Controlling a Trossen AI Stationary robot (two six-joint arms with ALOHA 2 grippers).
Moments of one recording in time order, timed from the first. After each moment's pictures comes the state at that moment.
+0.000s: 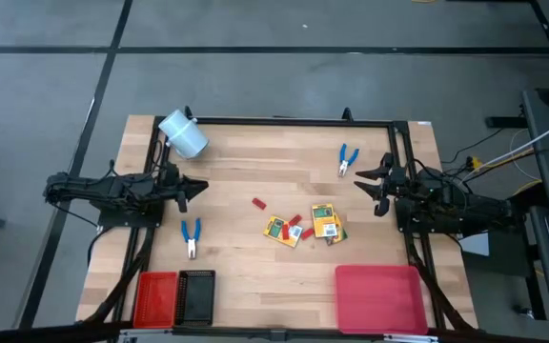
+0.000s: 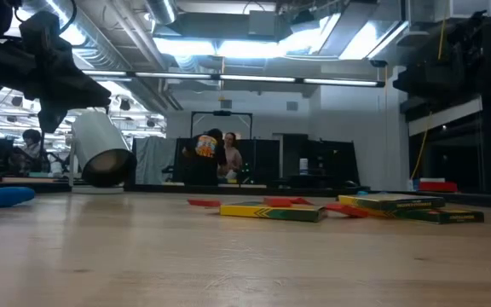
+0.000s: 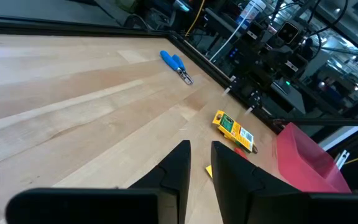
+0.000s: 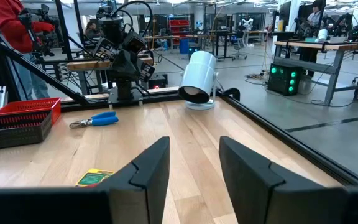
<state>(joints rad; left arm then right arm) -0.10 0.03 0.10 -0.29 -0.42 -0.72 -0.15 0.00 0.08 -0.09 0.04 0.04</state>
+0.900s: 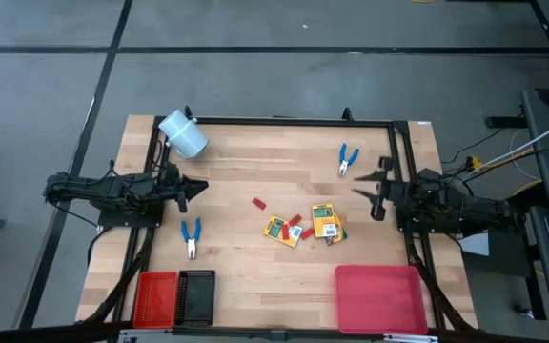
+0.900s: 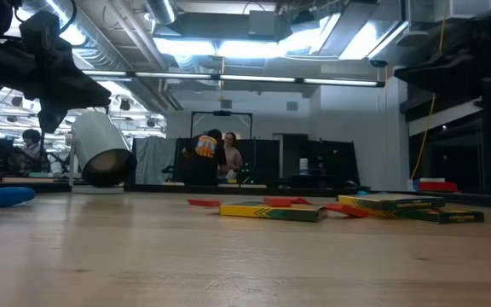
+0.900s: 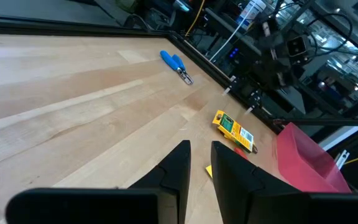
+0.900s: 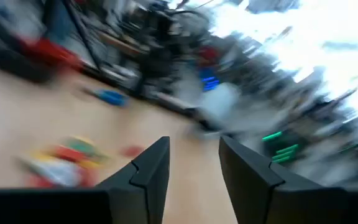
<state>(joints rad) -0.10 0.03 0.10 -0.29 -0.42 -0.72 -0.16 0.01 0.02 0.04 -0.13 -0.38</state>
